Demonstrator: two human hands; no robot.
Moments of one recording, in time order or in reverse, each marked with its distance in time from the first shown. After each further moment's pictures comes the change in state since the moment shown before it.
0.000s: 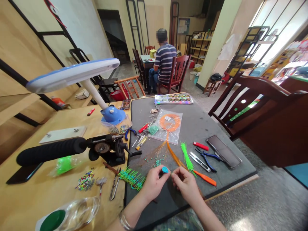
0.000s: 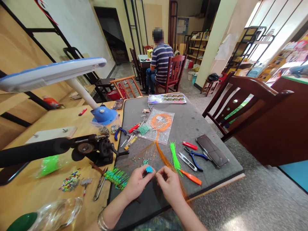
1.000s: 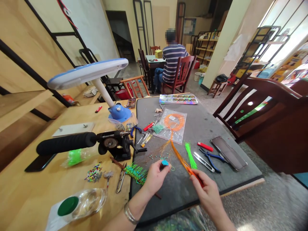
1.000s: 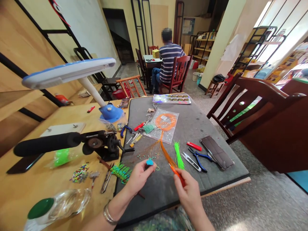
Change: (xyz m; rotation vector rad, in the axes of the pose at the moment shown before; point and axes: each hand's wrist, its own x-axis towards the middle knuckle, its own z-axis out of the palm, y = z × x) left_hand 0.004 0.003 -0.004 -0.218 0.167 -0.063; right_hand -0.026 -0.013 -0.050 -0.299 0.184 -0.172
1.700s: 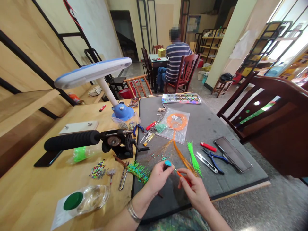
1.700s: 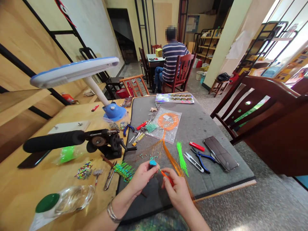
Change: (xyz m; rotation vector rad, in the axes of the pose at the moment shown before) left_hand -0.003 -0.002 0.007 -0.115 -0.065 -0.114; right_hand 0.004 -0.007 0.034 0.113 -0.310 -0.048
